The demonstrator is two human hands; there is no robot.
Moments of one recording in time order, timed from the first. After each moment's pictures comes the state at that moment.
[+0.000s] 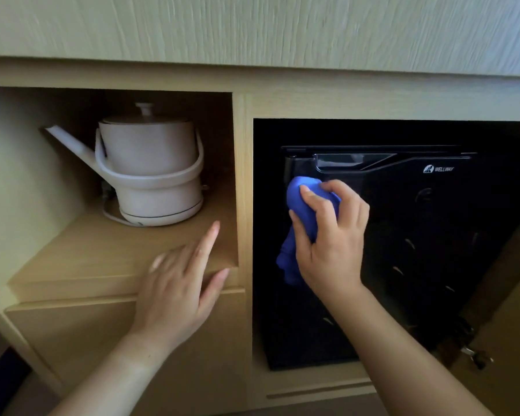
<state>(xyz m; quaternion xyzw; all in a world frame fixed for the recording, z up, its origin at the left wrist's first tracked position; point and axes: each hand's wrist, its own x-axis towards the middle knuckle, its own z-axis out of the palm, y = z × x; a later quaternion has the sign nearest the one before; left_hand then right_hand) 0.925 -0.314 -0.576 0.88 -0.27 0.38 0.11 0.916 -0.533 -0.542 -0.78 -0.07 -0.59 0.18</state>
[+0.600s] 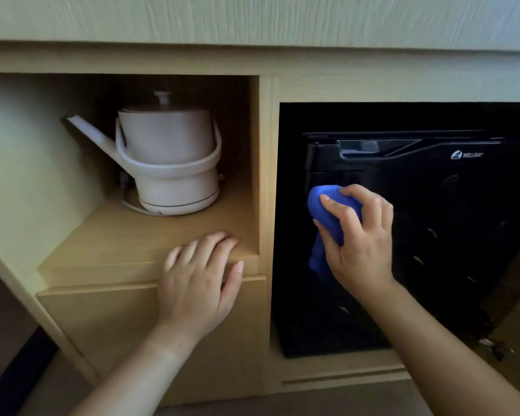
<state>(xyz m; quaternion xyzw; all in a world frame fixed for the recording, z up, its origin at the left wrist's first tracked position) 0.923 -0.312 -0.585 0.88 -0.23 0.39 0.11 0.914 -0.548 -0.560 -0.80 -0.12 -0.58 0.11</state>
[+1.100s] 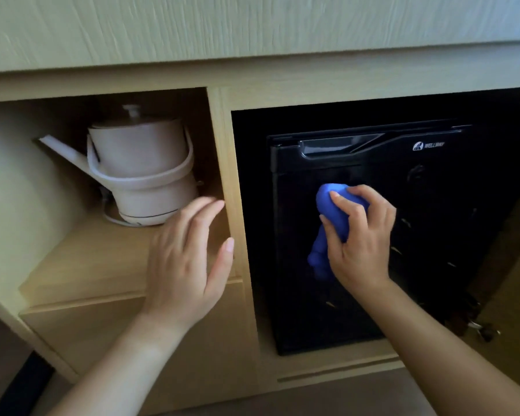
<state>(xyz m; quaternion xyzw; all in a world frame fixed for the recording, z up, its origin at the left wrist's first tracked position) 0.912 -0.335 -0.538 0.82 -0.30 0.43 0.22 0.907 -0.579 -0.572 -0.78 -0.04 -0.58 0.20</state>
